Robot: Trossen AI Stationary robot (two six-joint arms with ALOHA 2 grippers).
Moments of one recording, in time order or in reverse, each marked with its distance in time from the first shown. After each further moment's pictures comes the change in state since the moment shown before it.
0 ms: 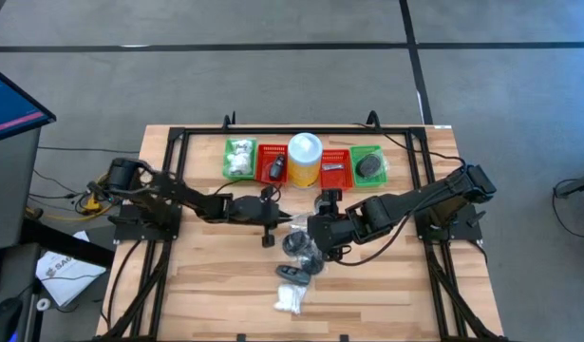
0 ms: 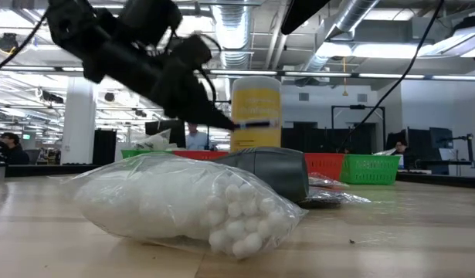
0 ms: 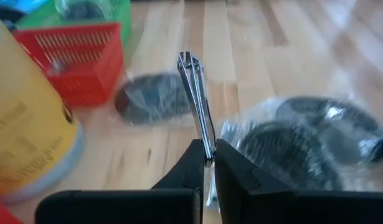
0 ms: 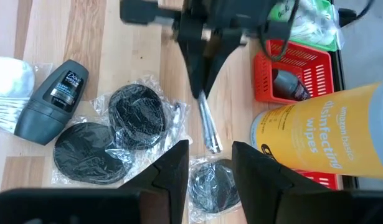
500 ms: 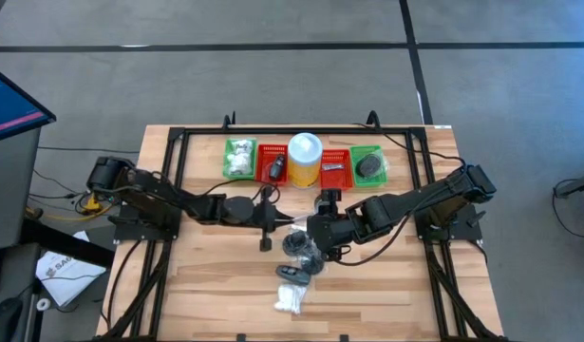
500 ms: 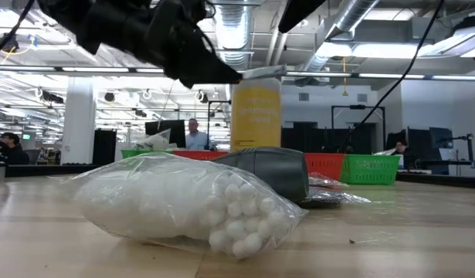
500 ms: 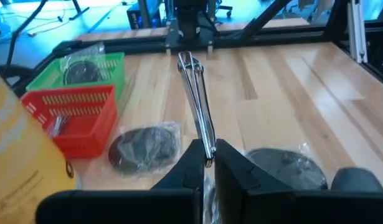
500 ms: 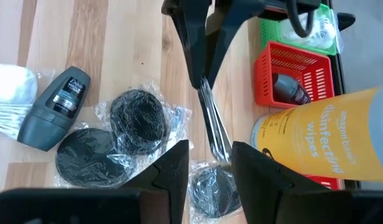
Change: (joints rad) left arm -0.069 -0.137 0.040 -0.053 -0.026 0.006; right arm 0.000 0.000 0.000 0.019 0.000 0.000
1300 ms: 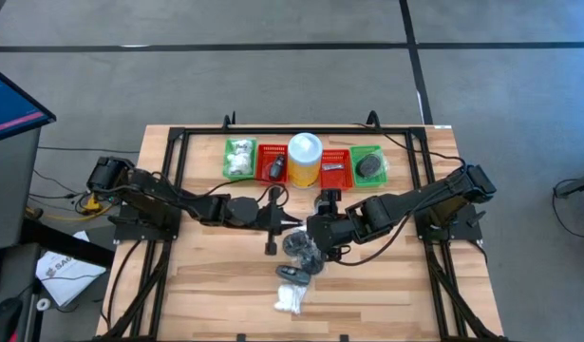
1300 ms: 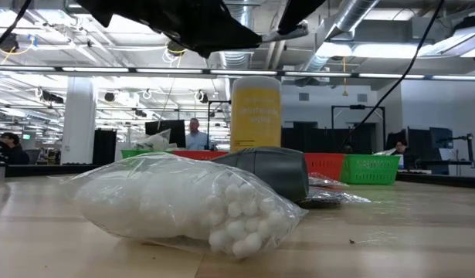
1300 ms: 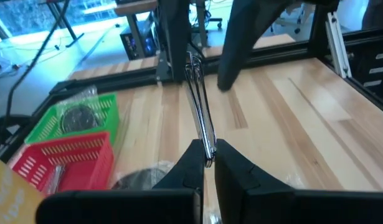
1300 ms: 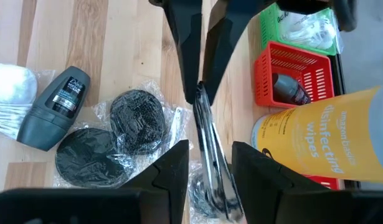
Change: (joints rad) left arm -0.041 0.004 0.154 -0.104 -0.009 0.100; right arm -0.001 0.000 0.000 0.000 0.000 -0.002
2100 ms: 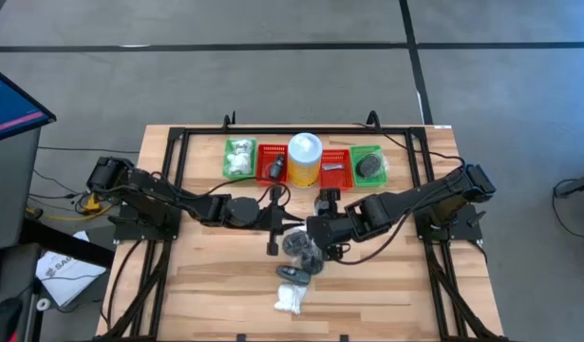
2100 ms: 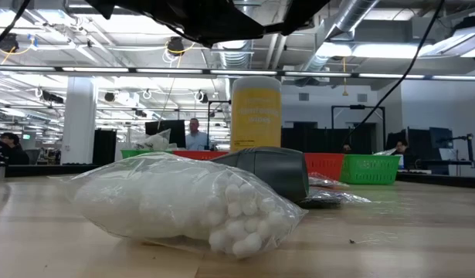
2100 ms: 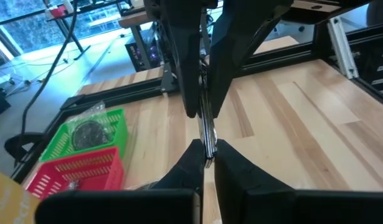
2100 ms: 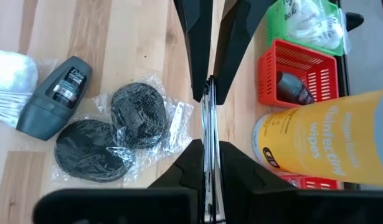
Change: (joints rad) left arm -0.015 0.000 0.037 -0.022 -0.022 0.057; right arm -0.023 0.000 0.000 -0.011 -0.015 -0.043
